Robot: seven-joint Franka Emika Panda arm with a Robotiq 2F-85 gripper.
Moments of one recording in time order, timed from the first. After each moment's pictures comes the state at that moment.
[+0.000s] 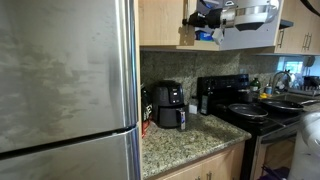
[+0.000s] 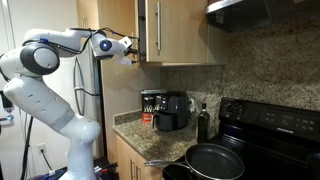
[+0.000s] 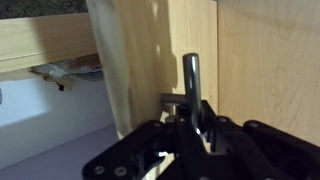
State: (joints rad) arm 0.44 -0.67 0.21 -2.20 1.47 3.12 -1.24
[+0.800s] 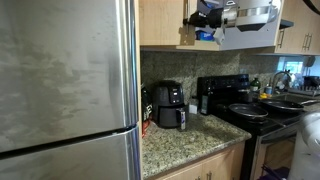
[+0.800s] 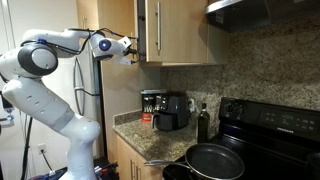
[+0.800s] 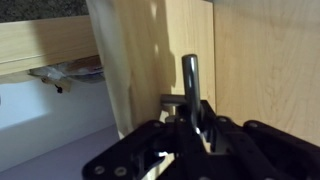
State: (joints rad) arm 0.44 -0.69 0.21 -2.21 1.43 3.10 -1.19
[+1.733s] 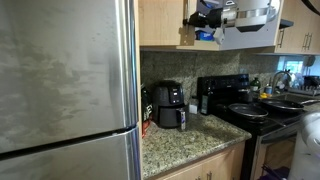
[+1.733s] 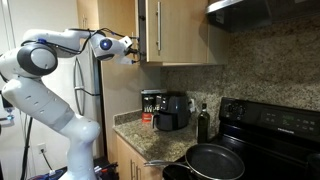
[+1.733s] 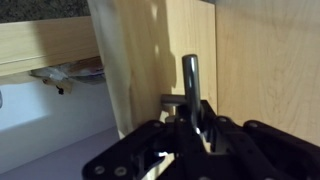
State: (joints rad) arm 0.42 -0.69 0.20 -2.22 1.37 3.08 -1.13
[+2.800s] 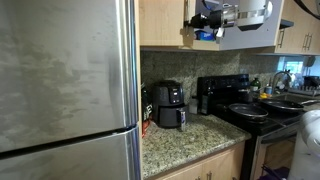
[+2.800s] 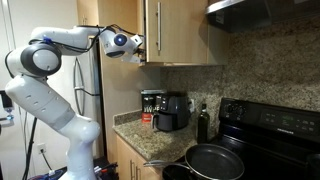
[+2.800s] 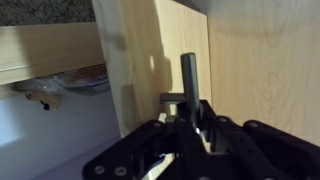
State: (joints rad) arm 0.43 -0.65 0.04 -2.16 1.28 2.79 -1.15
